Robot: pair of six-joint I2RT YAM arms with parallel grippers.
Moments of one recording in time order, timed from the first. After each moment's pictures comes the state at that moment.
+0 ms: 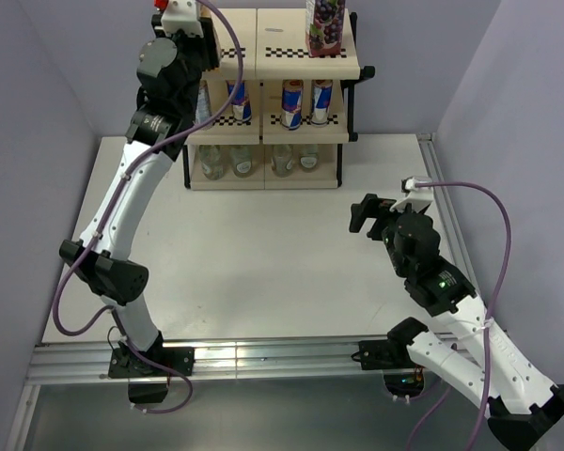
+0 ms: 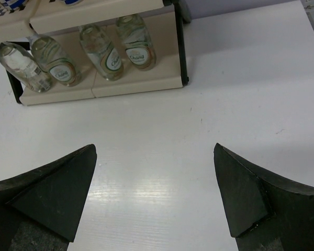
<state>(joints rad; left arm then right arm) -0.46 1.77 2.16 -0.07 -0.37 0.11 0.54 0.65 0.78 -0.35 0.45 0.36</state>
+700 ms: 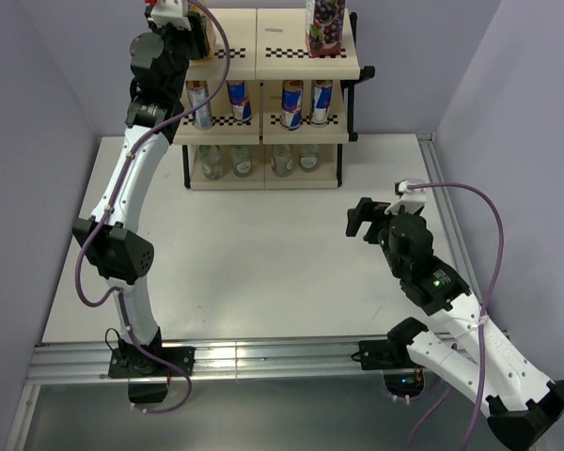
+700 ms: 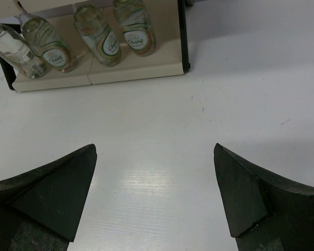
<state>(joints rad) -0.28 1.95 2.24 0.09 -0.12 0.06 0.54 0.67 0.74 -0.35 0.44 0.37</state>
